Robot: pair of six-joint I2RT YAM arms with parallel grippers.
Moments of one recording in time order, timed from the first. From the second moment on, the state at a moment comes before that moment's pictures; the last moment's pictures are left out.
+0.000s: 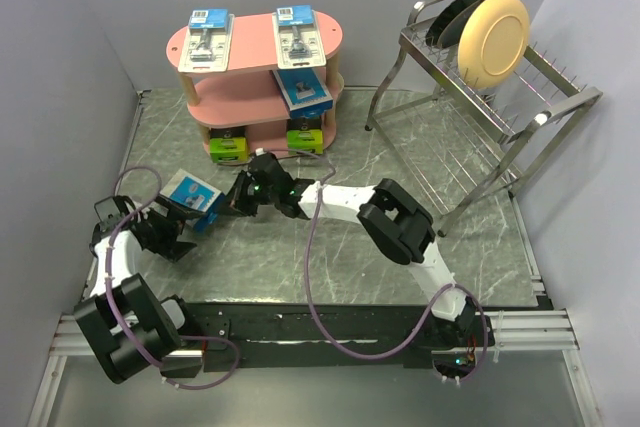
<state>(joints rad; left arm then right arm) 0.55 1.11 0.54 -0.55 0.67 -0.65 0.96 2.24 1.59 0.18 -0.33 1.26</state>
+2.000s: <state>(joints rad) 0.66 1.14 0.43 -0.36 0.87 -0.82 1.03 2.19 1.58 0.00 -0.15 1.48</state>
